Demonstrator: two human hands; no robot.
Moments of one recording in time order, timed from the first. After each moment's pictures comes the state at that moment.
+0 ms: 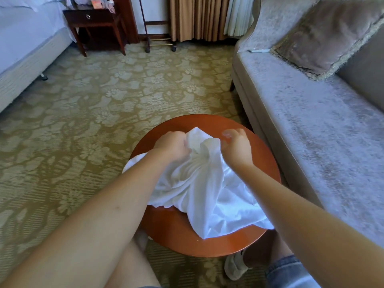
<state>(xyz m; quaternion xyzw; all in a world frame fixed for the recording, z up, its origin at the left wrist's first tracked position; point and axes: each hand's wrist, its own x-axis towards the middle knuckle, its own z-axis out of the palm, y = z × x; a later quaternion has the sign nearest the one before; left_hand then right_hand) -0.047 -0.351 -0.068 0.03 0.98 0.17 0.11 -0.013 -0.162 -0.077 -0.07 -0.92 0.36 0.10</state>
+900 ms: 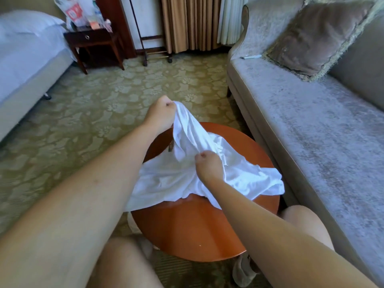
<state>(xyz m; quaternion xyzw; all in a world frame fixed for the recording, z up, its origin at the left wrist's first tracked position) -0.084 -0.349 0.019 -0.03 0.90 0.43 -0.05 0.008 -0.222 -0.081 -0.16 -0.86 0.49 -0.01</state>
